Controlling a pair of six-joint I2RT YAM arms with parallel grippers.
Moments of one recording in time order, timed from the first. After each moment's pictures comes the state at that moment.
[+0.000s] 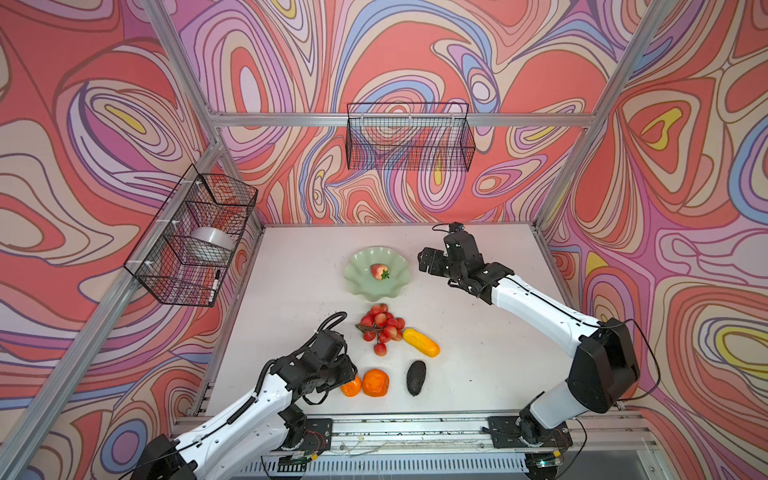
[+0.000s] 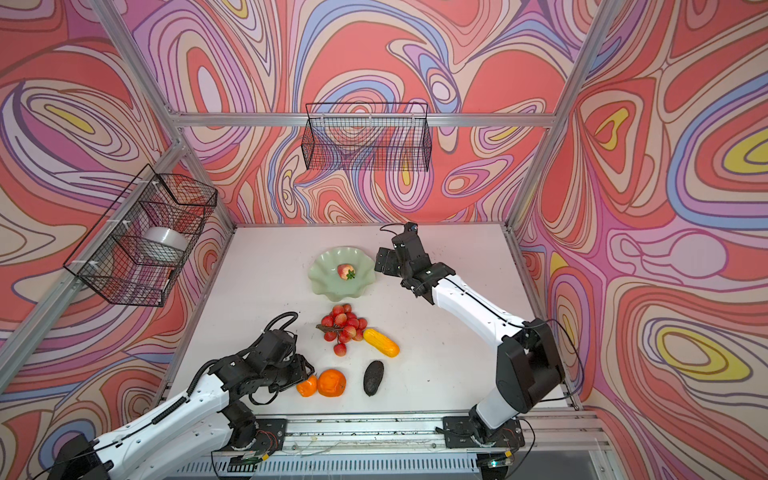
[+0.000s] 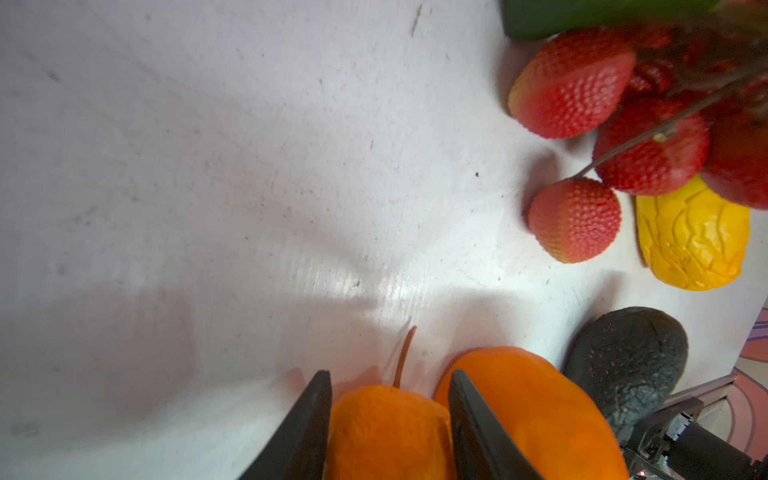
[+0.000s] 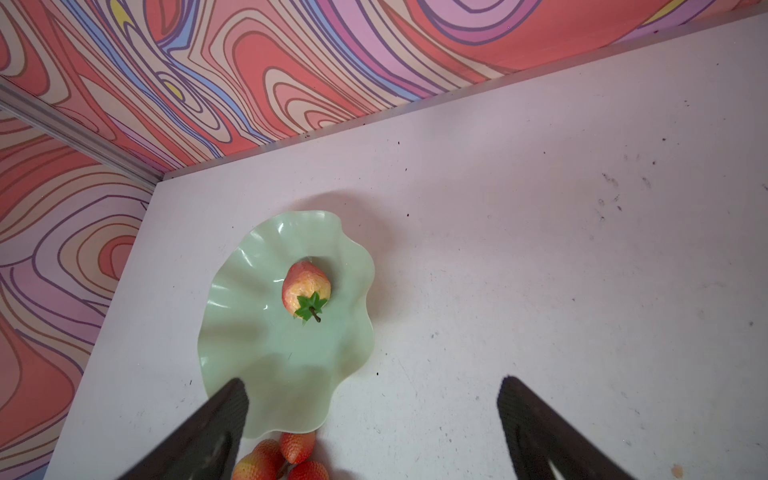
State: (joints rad) left arm -0.63 0.80 0.38 -0.66 0.11 -1.00; right arm 0.54 1.57 1.27 -0.31 0.14 0.59
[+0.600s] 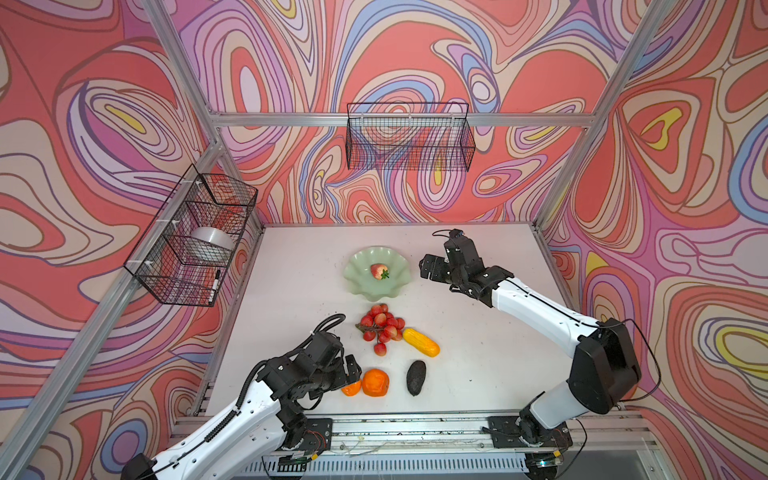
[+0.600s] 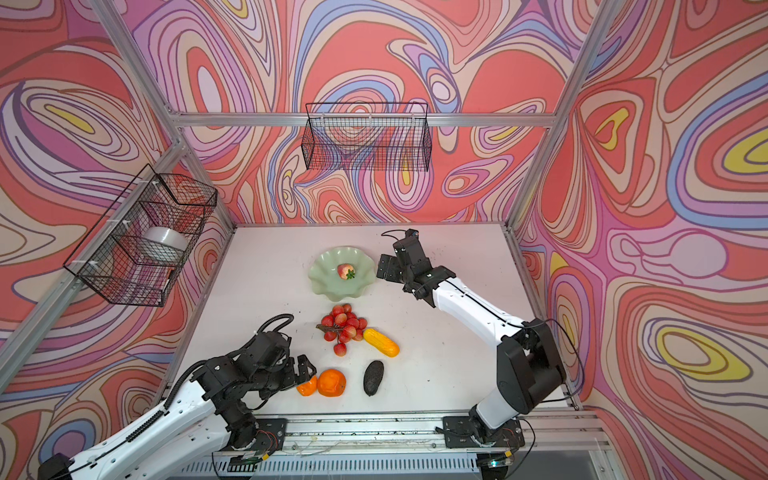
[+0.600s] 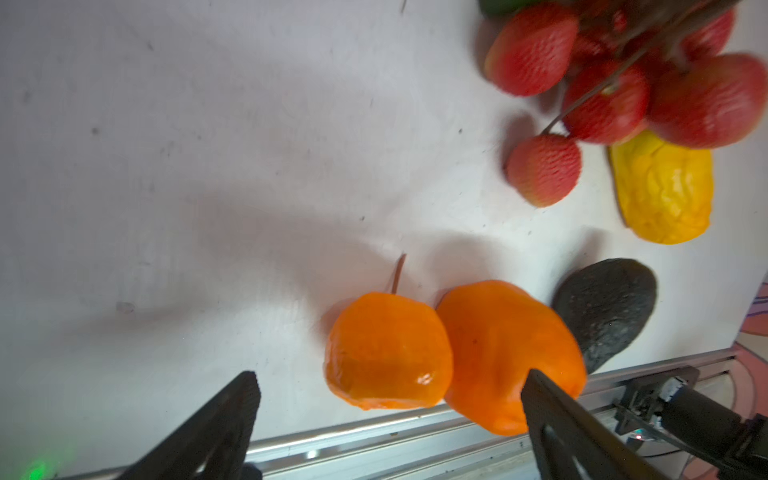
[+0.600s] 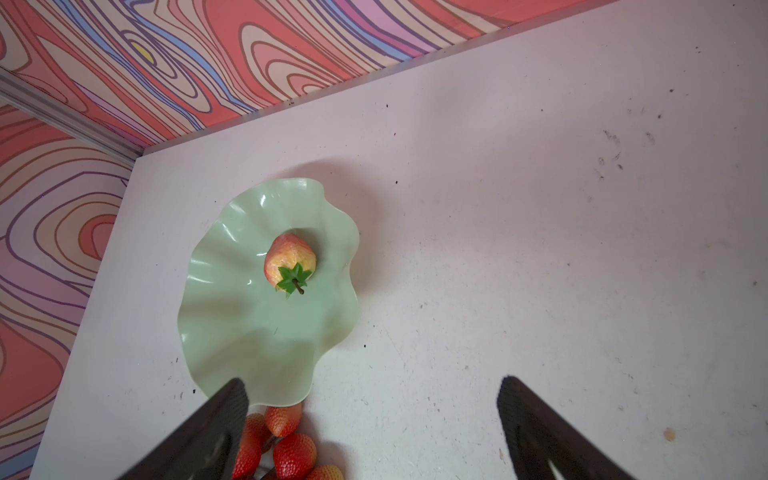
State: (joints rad) left arm -0.71 0.70 0.46 -0.91 0.09 -1.04; right arm 0.53 1.56 1.22 -0.33 0.11 0.60
